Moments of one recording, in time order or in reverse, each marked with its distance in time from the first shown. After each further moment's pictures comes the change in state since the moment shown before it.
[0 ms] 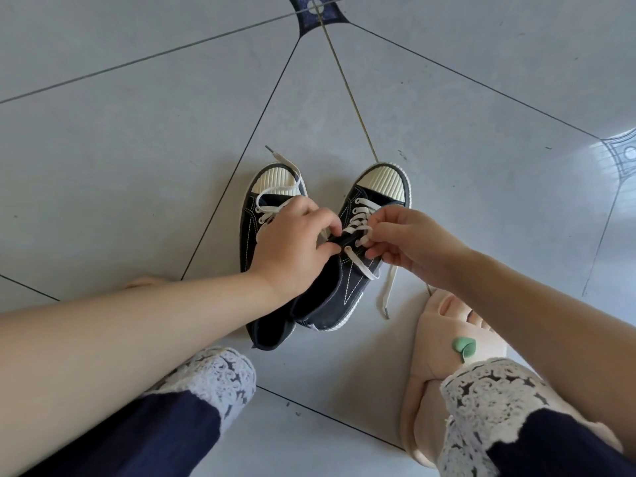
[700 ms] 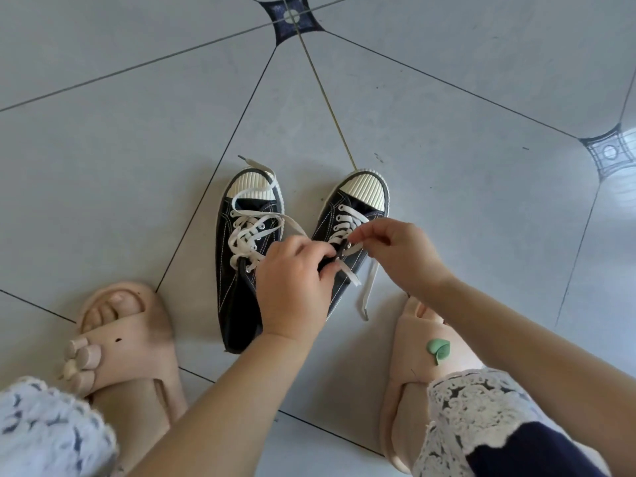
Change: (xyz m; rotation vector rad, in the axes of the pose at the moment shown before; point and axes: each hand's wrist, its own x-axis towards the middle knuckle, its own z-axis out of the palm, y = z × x) left_hand -0.030 0.038 0.049 0.084 0.326 -0.080; right_hand -0.014 0.022 -0.012 -0.555 0.288 -0.283
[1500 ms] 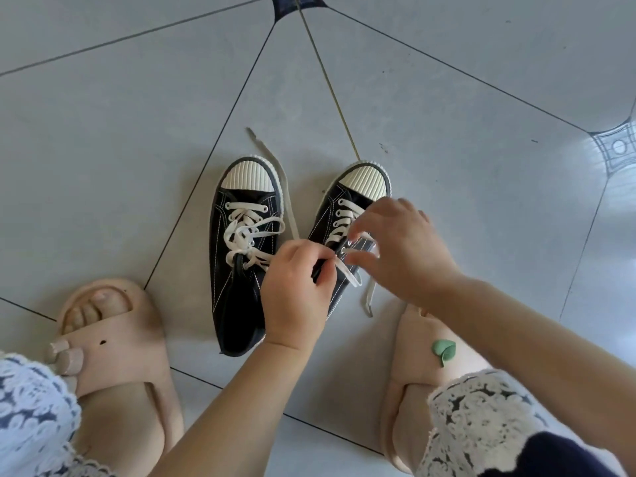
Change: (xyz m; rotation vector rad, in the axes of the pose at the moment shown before) left_hand -0.006 -0.009 0.016 -0.208 0.101 -0.092; right_hand -0.003 -0.012 -0.002 -0.519 0.048 -0.304
